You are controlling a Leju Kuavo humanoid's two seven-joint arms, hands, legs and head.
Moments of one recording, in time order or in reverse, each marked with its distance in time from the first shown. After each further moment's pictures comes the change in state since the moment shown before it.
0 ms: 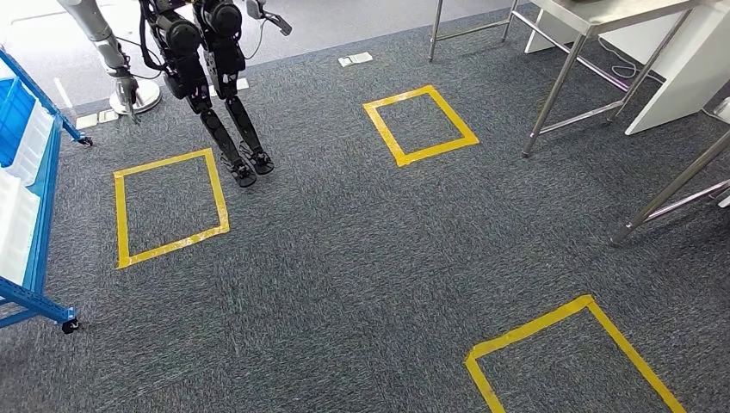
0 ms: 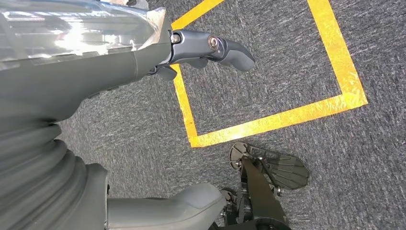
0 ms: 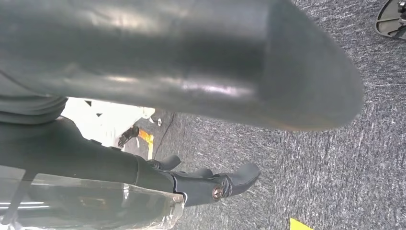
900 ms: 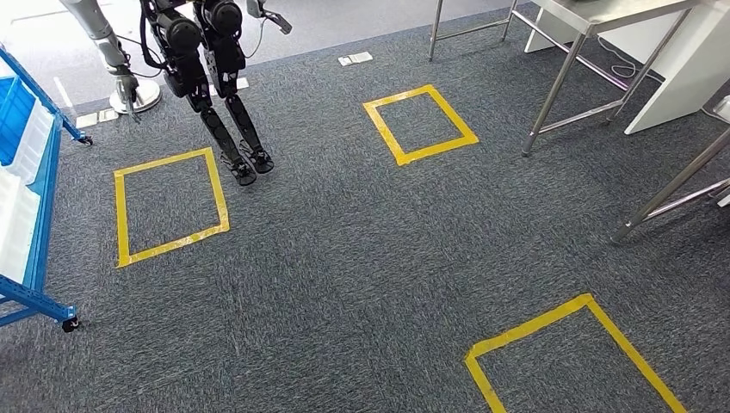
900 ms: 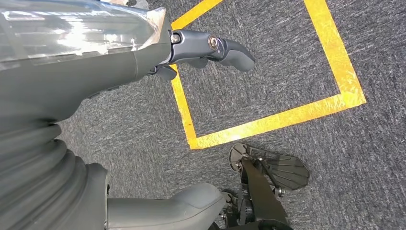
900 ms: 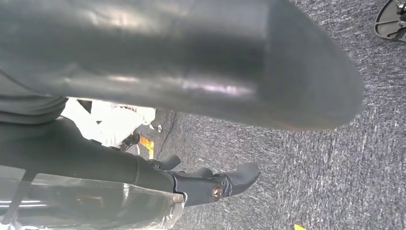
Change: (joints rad) left arm -0.001 0.001 -0.001 0.000 -0.014 -0.005 -0.010; right arm 0.000 0.003 -0.018 0.000 -0.009 -0.006 0.008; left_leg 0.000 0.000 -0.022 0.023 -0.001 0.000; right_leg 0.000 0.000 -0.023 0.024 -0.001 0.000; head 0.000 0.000
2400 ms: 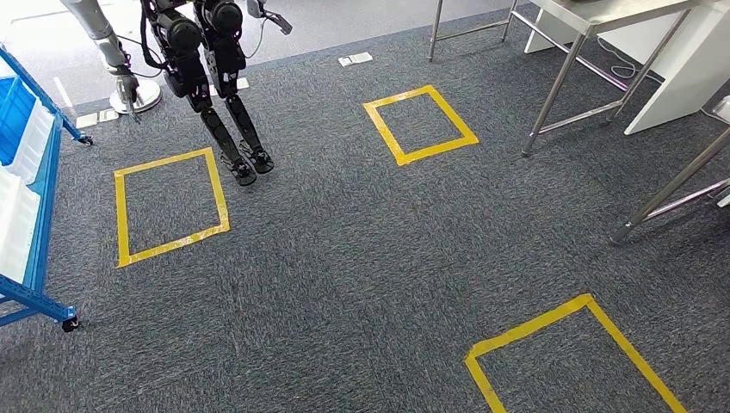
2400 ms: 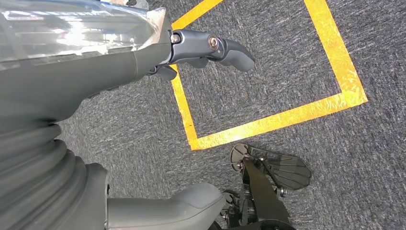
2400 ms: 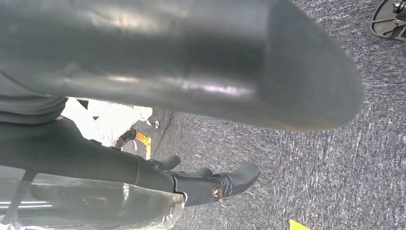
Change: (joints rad) left arm 0.000 0.000 0.000 0.000 -0.012 -0.001 0.004; right arm 0.000 0.002 -0.001 0.000 0.017 -0.003 -0.019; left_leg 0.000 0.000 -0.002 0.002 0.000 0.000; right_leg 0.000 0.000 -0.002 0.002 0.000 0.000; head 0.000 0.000
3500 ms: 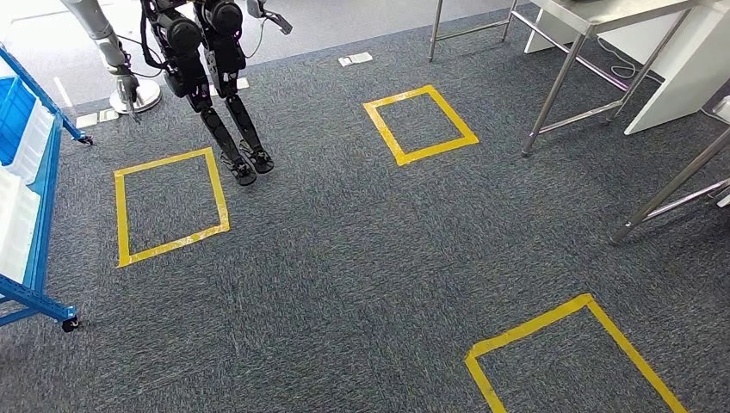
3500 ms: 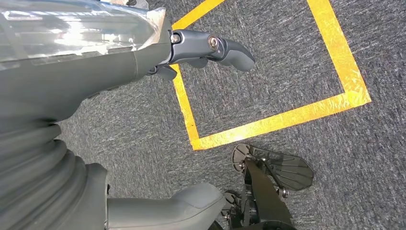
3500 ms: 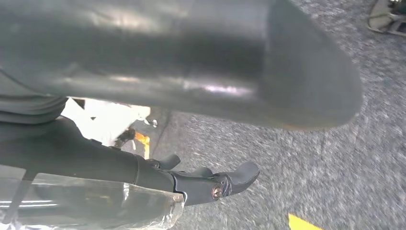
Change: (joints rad) left arm 0.000 0.000 0.001 0.000 0.001 0.002 0.009; right arm 0.001 0.000 -0.003 0.000 -0.018 -0.043 -0.028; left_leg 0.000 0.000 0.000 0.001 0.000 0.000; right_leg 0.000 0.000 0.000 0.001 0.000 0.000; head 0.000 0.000
